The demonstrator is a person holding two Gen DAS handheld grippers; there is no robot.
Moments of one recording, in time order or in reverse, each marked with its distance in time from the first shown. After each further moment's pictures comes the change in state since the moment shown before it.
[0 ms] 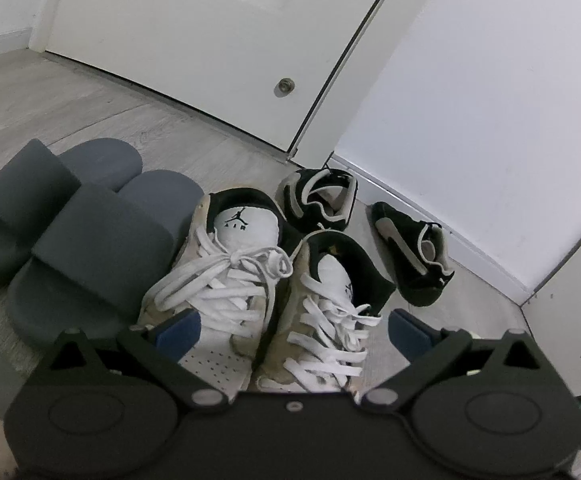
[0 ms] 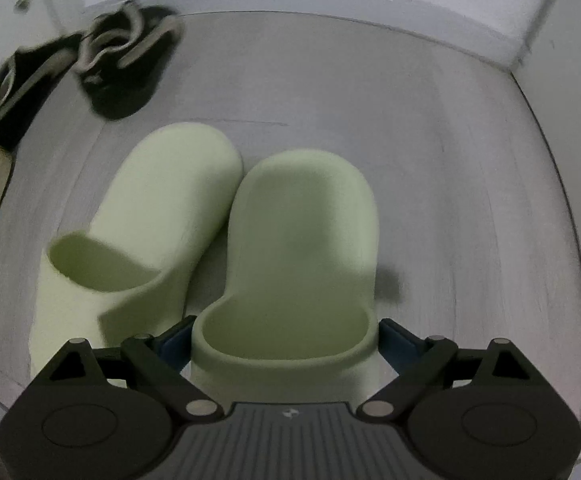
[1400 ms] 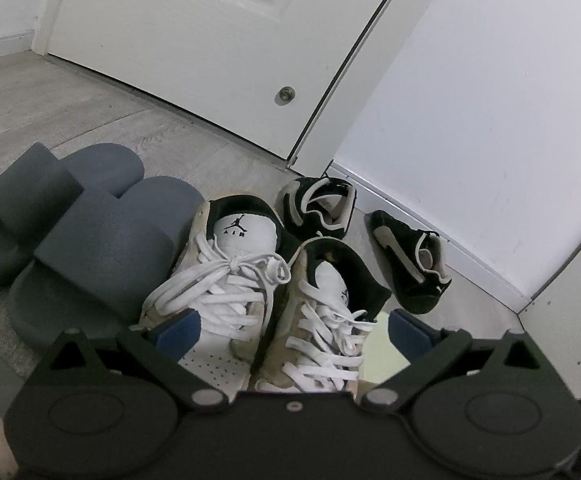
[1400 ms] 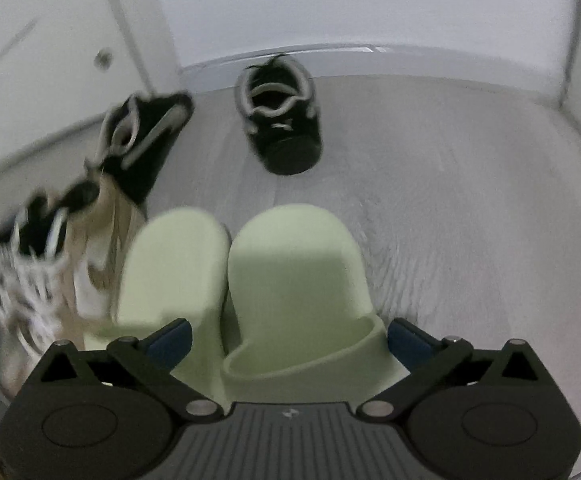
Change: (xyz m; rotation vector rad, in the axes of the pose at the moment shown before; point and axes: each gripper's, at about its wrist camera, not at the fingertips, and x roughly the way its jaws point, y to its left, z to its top) left arm -0.004 0.002 0.000 -0.021 -0.022 -0.007; right arm -0.026 0.156 -0.009 0.136 -0.266 0.076
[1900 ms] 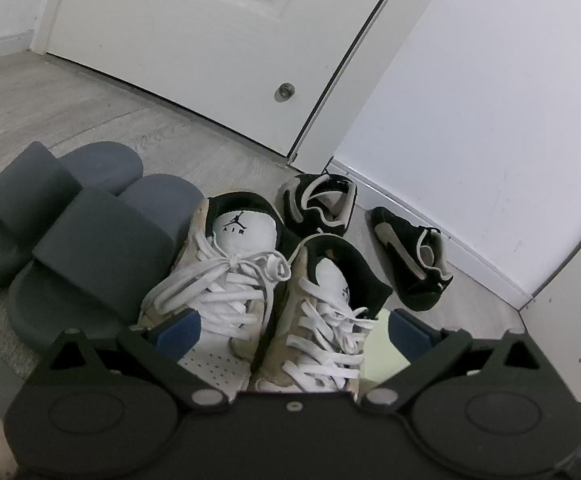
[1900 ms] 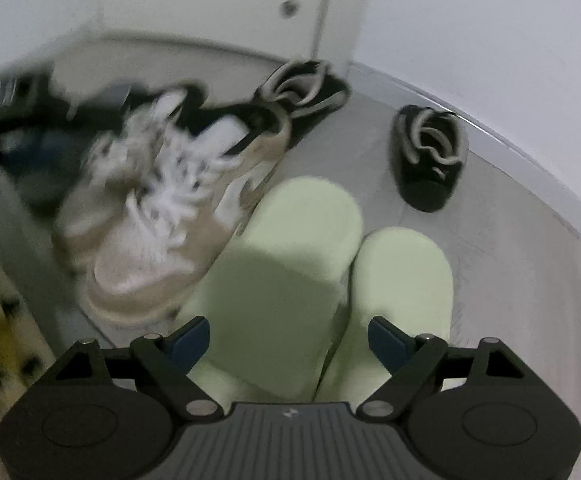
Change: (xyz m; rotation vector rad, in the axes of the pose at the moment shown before) left arm 0.001 -0.001 0.001 0.008 0.010 0.003; right arm -0.022 0.094 -0.035 -0.510 0.006 0.061
